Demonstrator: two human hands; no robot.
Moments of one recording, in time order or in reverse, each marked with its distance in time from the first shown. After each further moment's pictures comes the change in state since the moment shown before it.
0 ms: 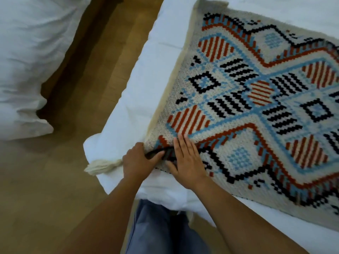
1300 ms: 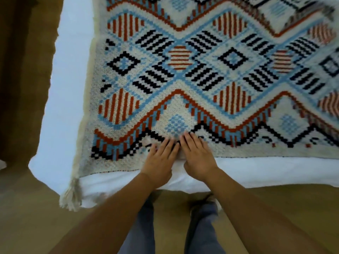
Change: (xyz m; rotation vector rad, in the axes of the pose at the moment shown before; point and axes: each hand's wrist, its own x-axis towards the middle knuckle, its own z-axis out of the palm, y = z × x) left_hand -0.109 0.132 0.090 0.639 -0.386 0.957; right_hand -0.147 0.126 -0.008 -0.063 -0.107 0.314
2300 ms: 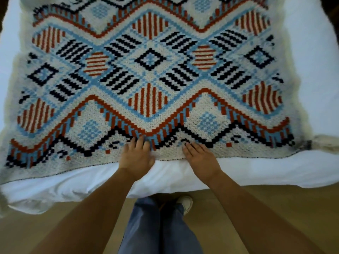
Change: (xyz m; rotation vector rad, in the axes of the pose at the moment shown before) left_hand 0.123 0.199 -0.029 0.055 -0.044 -0.281; right_hand -0.102 0.277 0.032 -0.140 0.146 -0.116
